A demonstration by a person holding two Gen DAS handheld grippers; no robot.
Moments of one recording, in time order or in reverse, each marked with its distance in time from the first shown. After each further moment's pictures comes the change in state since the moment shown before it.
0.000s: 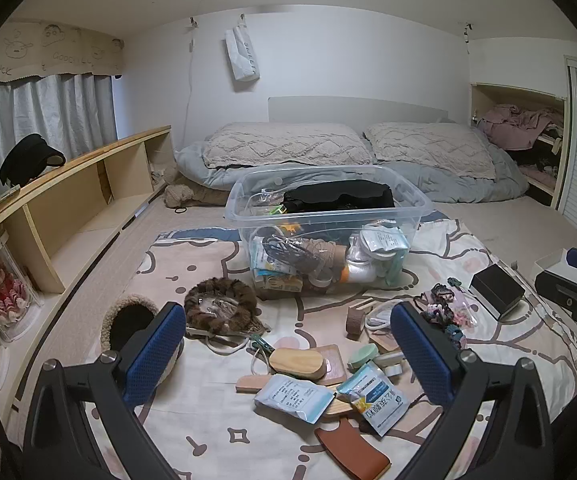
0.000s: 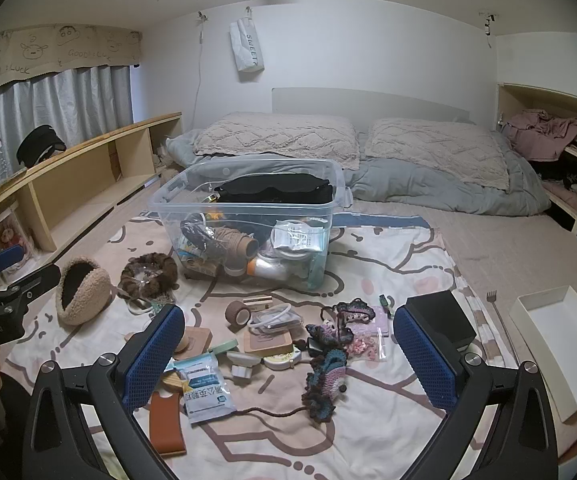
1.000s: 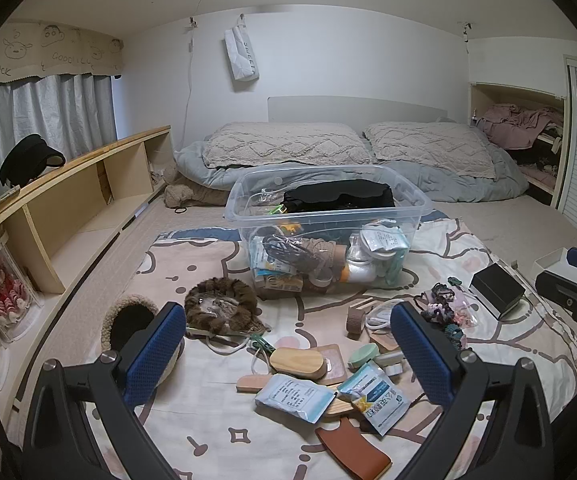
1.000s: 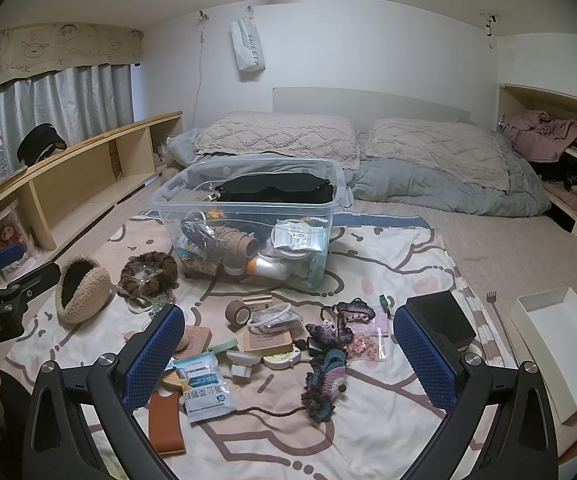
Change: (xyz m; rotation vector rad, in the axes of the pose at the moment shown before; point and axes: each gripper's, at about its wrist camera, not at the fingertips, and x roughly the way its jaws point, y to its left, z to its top) left arm 0.000 0.001 0.001 0.005 0.004 -0.008; right arm -0.001 0.001 -0.001 -0.002 0.001 -0.002
